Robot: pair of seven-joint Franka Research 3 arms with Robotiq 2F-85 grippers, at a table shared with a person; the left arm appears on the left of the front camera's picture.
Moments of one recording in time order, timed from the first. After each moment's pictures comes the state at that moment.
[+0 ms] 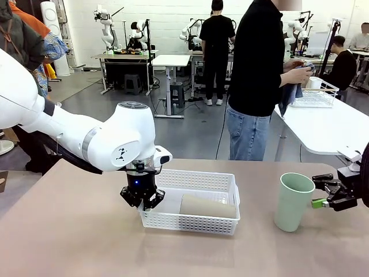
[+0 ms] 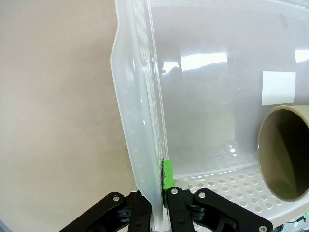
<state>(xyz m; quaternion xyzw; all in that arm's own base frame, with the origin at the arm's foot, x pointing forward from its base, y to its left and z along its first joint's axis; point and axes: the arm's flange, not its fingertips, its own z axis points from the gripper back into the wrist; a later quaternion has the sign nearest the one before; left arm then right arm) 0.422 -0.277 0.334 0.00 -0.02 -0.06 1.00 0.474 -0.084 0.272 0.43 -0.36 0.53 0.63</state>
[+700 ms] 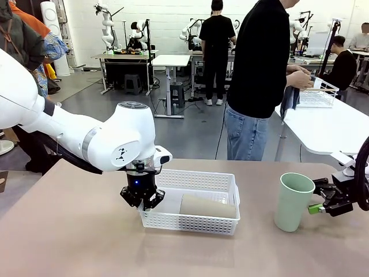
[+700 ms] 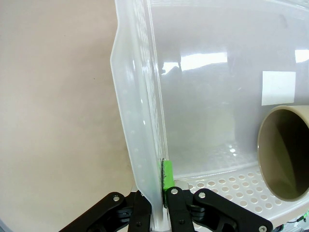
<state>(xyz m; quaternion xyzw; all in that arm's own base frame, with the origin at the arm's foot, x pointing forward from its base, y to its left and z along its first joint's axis) 0.422 -0.277 0.334 0.00 -0.02 -0.06 1.00 0.474 -0.076 0.260 0.43 -0.35 0.54 0.63</state>
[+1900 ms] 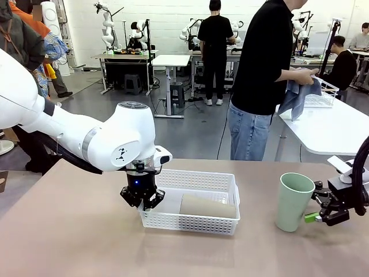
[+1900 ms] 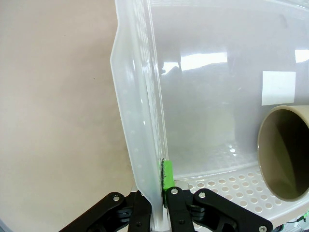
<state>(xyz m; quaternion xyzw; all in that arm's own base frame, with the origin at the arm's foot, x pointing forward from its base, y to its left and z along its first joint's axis) 0.422 -0.277 0.334 0.00 -0.02 -0.06 1.00 0.452 -0.047 0.255 0.43 -0.36 0.59 0.58</state>
